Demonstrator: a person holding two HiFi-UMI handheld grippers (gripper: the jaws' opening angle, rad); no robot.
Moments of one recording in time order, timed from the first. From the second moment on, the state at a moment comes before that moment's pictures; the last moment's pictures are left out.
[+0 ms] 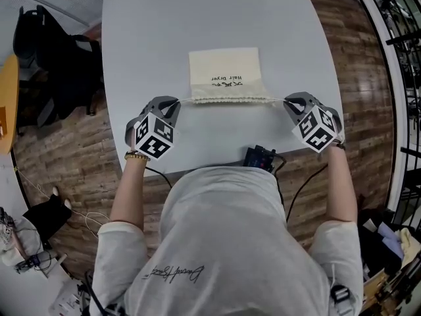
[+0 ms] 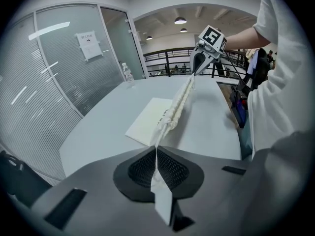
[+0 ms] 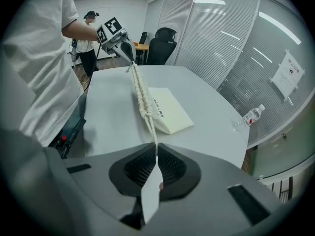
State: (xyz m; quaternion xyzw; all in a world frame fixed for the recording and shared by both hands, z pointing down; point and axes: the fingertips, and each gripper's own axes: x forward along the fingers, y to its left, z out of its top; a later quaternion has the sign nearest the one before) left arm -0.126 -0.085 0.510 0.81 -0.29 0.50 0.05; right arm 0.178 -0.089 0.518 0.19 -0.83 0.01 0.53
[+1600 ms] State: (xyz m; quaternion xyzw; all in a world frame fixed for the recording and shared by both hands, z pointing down) left arm -0.187 -0.097 0.473 0.77 -0.35 0.52 -0.01; right arm 0.230 -0.097 0.486 0.25 -0.81 0.00 0.53
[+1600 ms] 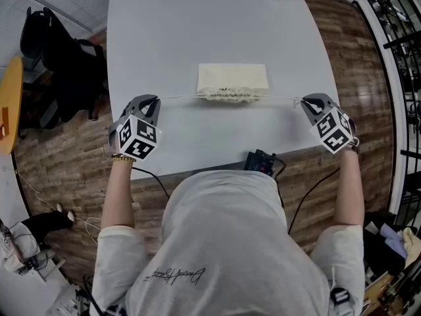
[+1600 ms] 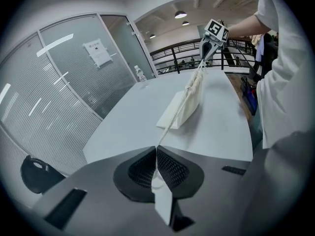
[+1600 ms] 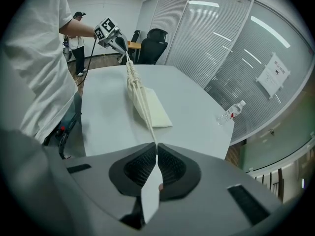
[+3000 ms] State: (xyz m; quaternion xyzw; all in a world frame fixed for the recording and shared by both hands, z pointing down) left arm -0.208 -0.093 0.458 0.77 -0.38 0.51 0.03; right arm 0.257 -0.094 0.477 0.27 -0.80 0.01 0.53
